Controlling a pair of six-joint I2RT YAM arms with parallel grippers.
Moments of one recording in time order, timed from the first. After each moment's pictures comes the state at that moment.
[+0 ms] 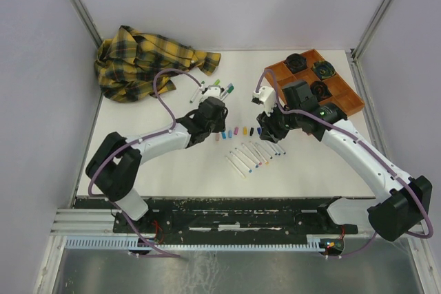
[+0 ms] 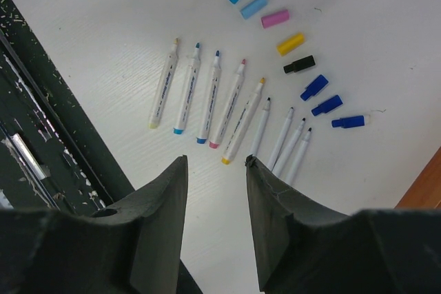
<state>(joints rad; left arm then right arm) -0.73 1.63 1.00 -0.10 -0.37 -0.51 0.52 1.27 1.18 -0.77 -0.38 -0.30</state>
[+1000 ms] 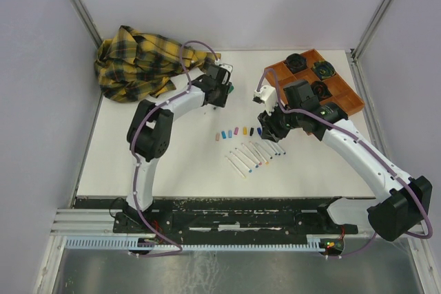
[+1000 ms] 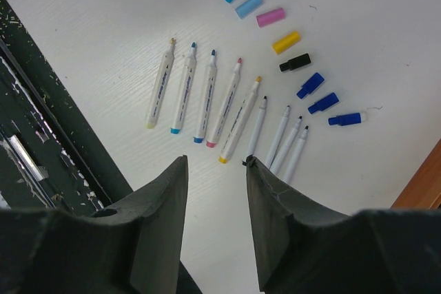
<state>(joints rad) -0.52 2.15 1.64 -0.34 -0.12 -0.09 0.51 1.27 1.18 -0.77 -0.38 -0.30</state>
